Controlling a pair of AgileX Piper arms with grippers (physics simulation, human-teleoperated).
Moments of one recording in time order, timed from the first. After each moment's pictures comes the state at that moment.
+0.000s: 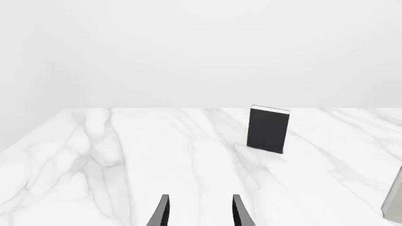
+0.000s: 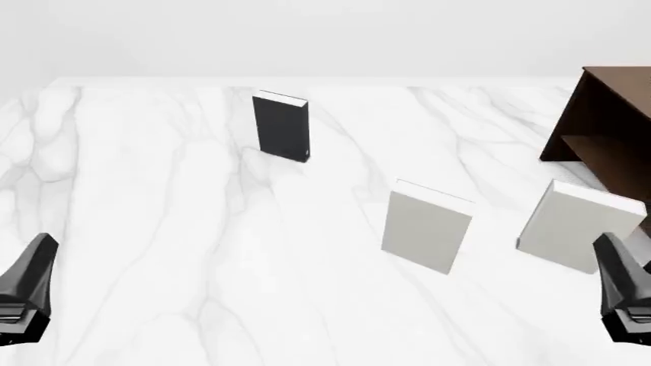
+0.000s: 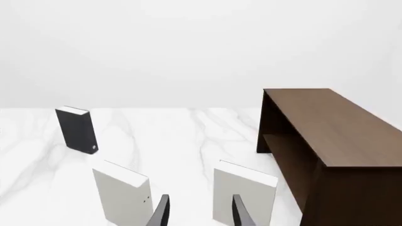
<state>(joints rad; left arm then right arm) 0.00 0.00 0.00 0.00 0.00 0.00 0.00 0.00 0.00 0.00</state>
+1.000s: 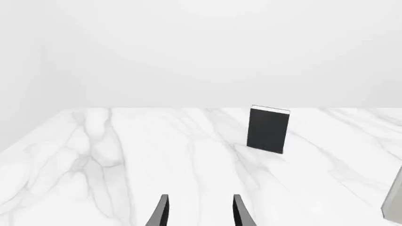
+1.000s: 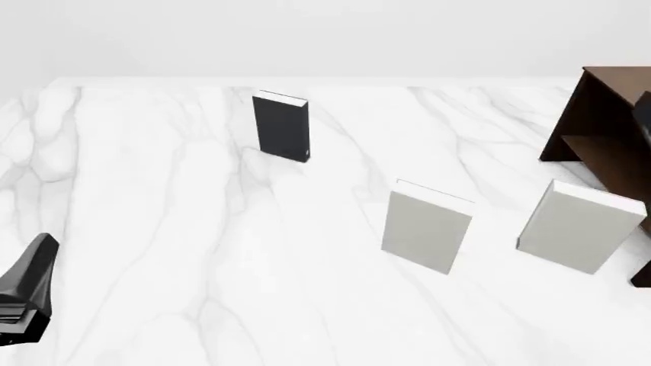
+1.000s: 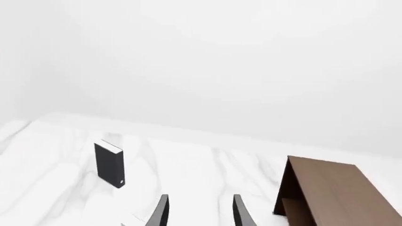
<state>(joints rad) 0.00 0.00 0.00 0.00 0.00 0.16 0.36 -0.49 0.06 -0.08</state>
